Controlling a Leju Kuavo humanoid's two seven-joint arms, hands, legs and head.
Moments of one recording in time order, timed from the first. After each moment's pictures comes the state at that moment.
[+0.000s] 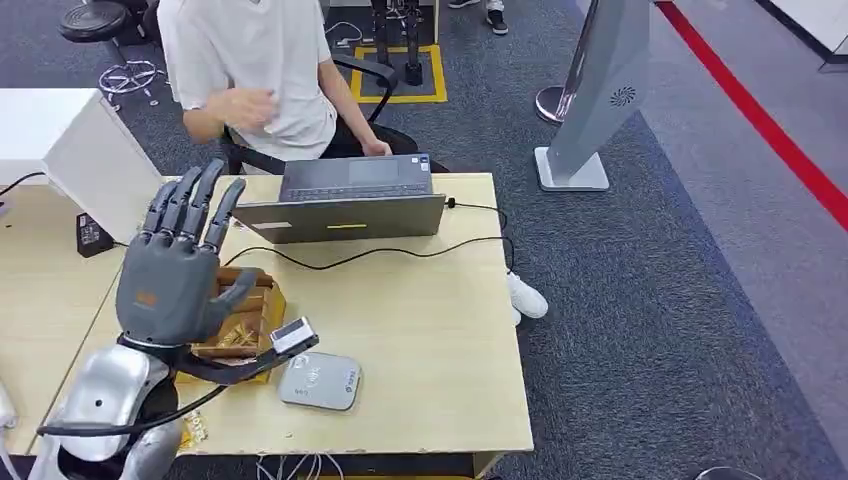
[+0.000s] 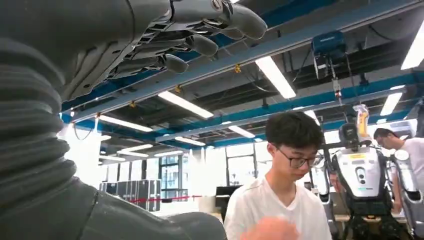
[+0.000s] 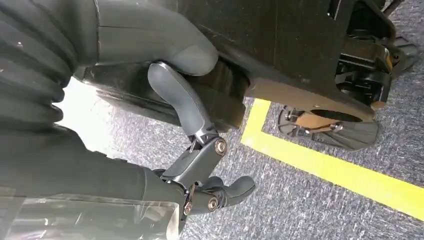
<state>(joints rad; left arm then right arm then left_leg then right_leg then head) -0.26 0.14 -0.57 -1.88 -1.41 0.00 0.07 -0.18 0.03 1.47 -0.13 -1.19 -0.22 0.09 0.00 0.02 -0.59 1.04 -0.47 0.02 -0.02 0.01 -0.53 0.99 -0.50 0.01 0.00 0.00</state>
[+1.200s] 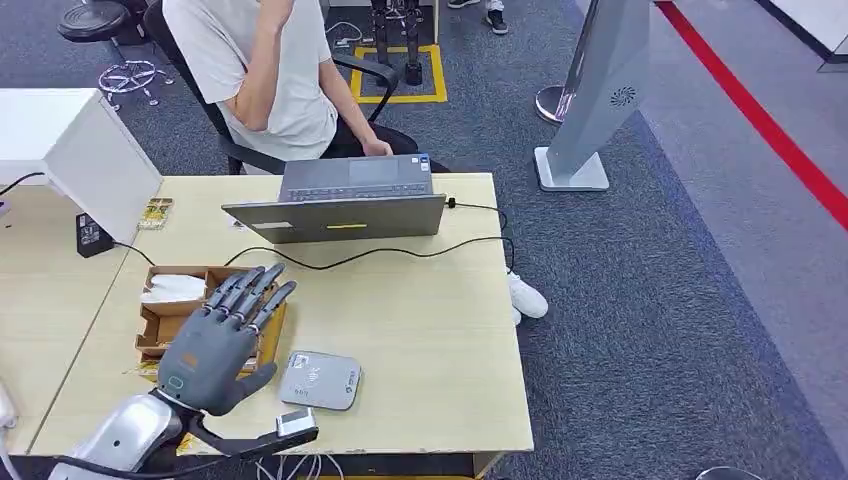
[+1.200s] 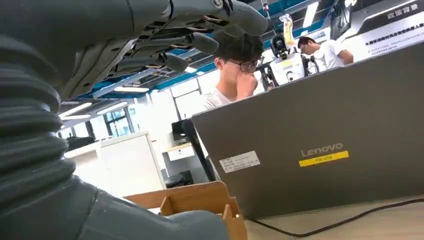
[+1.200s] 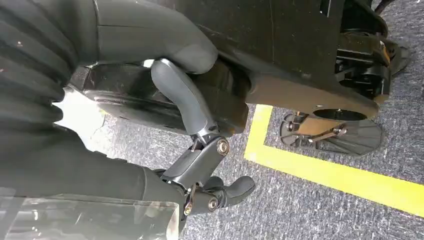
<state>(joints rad) -0.12 0.33 -0.66 -1.85 -1.22 -0.12 0.01 -0.17 0.03 1.42 -0.13 -1.25 -0.22 0.09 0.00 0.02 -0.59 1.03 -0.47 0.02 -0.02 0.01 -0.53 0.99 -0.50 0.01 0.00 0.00</state>
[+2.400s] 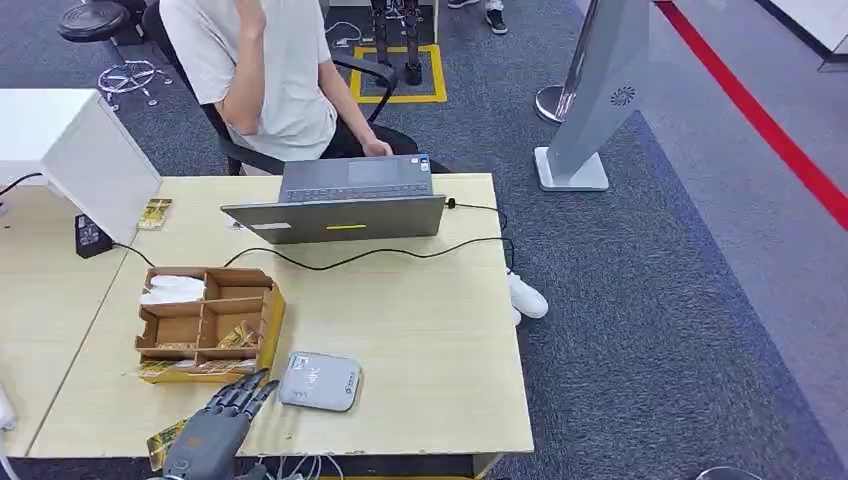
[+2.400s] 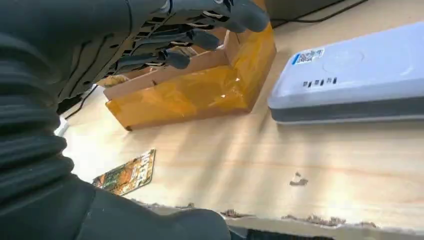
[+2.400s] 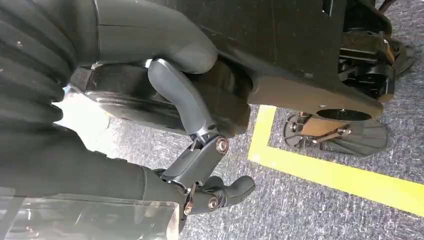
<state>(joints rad) 0.14 0.40 -0.65 -1.69 -1.03 -0.12 0.14 -0.17 0.03 1.42 -0.13 -1.25 -0.23 0.12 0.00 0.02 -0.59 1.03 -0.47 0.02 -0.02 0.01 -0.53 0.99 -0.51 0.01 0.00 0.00</state>
